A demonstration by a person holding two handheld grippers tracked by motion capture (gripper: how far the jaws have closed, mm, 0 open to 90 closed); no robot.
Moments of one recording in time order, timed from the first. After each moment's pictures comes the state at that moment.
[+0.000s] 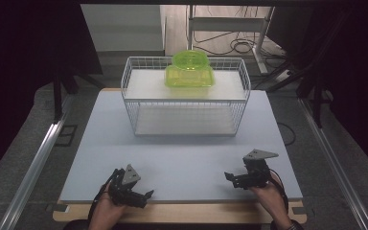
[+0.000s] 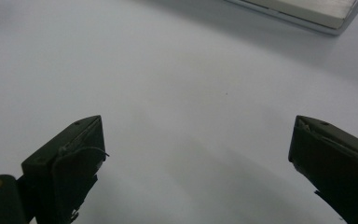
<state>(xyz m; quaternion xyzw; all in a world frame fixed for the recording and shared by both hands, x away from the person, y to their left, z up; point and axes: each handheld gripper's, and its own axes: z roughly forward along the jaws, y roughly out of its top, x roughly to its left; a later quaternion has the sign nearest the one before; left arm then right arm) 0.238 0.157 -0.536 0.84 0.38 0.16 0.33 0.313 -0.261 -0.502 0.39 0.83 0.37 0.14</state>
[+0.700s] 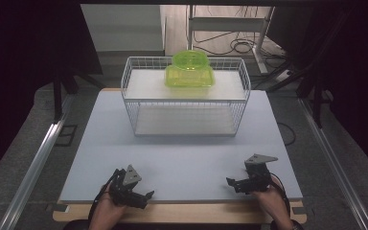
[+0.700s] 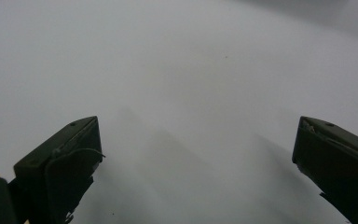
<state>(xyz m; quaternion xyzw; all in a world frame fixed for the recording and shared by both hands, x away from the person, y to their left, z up) 0.237 0.155 -0.537 0.85 0.38 0.16 0.33 0.309 -0.268 -0.518 0.40 0.84 0.35 0.12</state>
